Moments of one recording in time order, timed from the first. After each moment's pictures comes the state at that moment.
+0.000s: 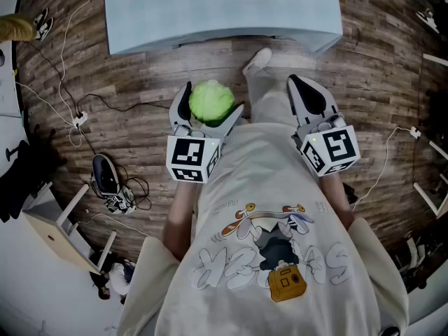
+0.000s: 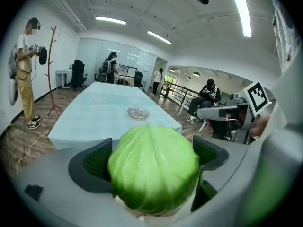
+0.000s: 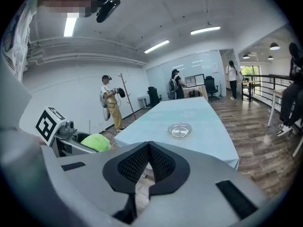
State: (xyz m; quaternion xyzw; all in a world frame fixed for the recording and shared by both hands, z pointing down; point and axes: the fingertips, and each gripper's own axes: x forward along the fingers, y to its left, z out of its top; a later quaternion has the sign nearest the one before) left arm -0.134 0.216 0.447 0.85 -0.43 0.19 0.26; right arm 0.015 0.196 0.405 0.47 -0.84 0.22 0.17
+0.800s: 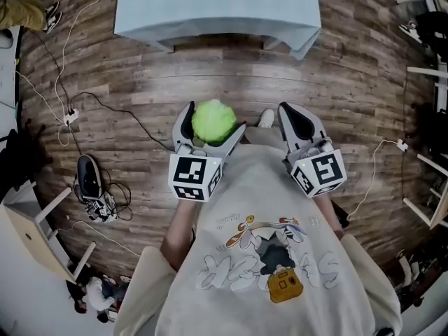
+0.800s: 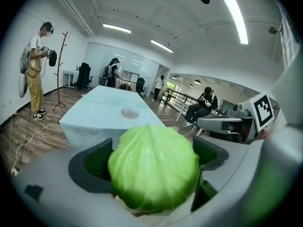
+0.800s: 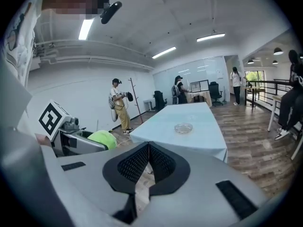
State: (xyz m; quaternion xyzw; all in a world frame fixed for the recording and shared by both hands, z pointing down) left arm -0.119 0.355 0.393 0.84 -0.45 0.15 0.25; right arm 0.011 0.348 0.361 0.46 -0.86 0.19 0.14
